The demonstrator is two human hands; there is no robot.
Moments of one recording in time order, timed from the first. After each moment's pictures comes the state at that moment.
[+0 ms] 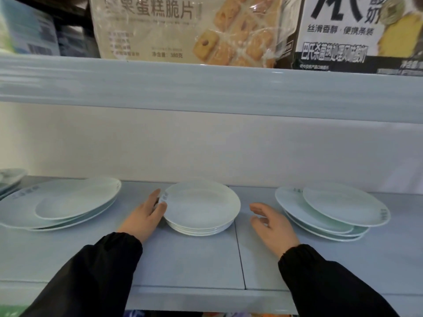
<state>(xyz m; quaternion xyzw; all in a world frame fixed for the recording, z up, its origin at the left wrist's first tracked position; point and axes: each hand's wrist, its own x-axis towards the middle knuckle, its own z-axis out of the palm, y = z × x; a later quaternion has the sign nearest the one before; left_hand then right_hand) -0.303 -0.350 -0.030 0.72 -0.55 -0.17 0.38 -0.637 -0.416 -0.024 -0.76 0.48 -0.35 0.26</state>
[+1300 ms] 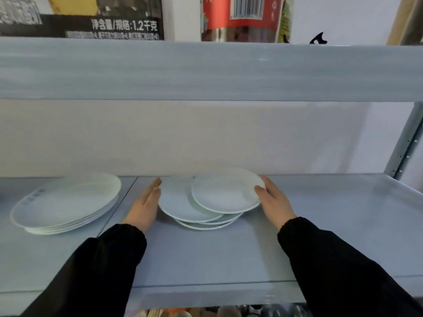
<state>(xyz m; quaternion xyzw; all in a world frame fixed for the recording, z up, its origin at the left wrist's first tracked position) -0.628 -0.454 -0.024 0.62 -0.47 -0.29 0.55 -0.939 -0.524 -0.005 -0.65 0.50 -0.45 0.36</state>
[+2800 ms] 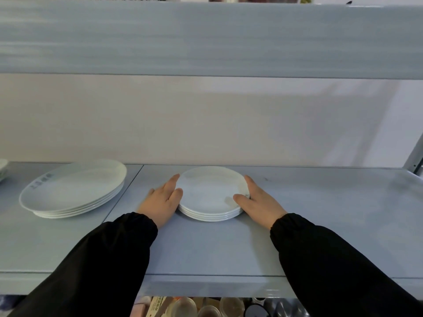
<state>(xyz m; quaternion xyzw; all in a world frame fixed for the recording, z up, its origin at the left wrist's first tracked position) -0.648 -0.458 -0.027 0.72 -0.60 -0.15 0.31 -0.906 -0.526 -0.018 -0.78 0.50 -0.22 0.31</state>
